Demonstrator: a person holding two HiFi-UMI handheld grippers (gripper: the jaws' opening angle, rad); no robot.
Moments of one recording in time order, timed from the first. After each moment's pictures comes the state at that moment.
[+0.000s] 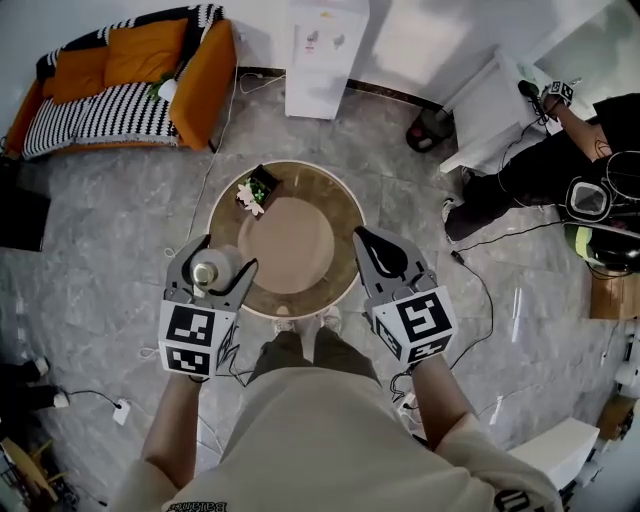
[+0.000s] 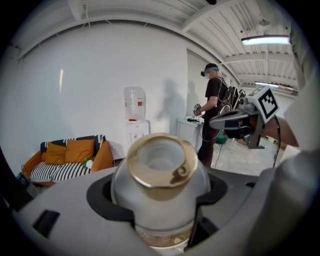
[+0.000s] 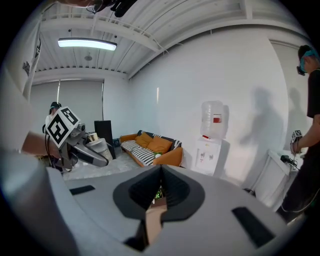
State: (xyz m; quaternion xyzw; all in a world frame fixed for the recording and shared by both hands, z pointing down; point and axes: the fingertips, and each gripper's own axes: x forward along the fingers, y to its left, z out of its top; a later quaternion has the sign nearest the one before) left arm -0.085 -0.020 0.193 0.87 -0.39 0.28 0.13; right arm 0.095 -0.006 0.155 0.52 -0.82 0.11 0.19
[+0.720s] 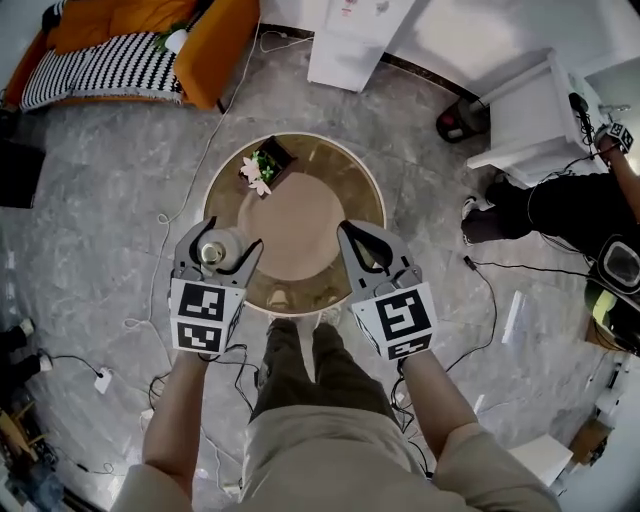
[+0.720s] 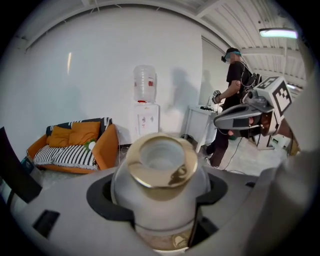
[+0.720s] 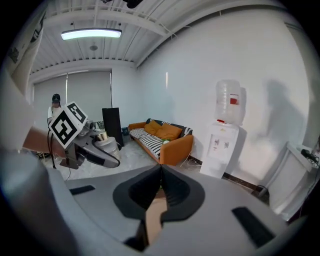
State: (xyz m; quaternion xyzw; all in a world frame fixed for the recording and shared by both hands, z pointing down) left arm -0.088 -0.069 0.345 0.83 -0.43 0.31 0.17; right arm 0.062 -0.062 0.298 0.46 -0.85 0.12 0.24
